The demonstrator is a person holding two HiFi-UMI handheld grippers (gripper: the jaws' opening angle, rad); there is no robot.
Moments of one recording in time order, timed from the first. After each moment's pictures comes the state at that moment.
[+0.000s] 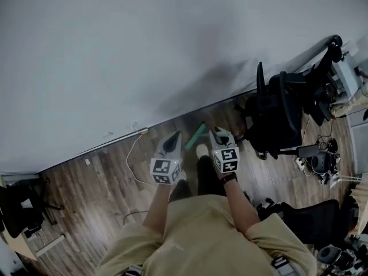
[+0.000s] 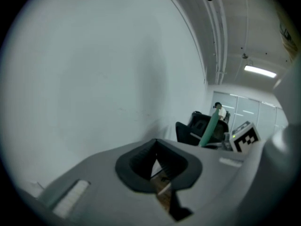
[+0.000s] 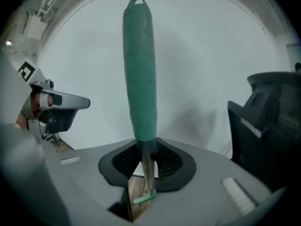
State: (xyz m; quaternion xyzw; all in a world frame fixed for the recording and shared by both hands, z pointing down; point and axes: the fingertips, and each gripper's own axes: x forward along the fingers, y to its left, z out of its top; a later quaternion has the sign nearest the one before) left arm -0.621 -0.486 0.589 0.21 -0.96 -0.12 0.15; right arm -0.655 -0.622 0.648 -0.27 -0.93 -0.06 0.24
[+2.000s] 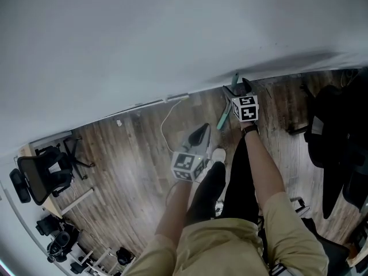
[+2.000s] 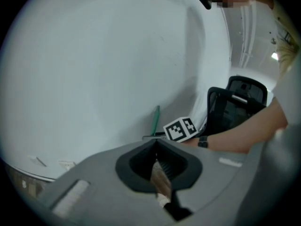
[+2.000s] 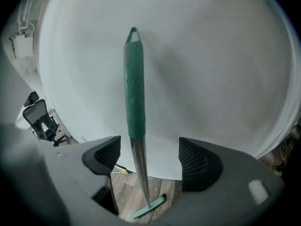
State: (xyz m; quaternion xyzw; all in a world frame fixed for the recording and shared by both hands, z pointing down) left arm -0.721 -0.436 0.842 0.14 -0.94 -0.13 0.30; right arm -0.893 -0.483 0.991 -0.37 -0.86 0.00 0.35
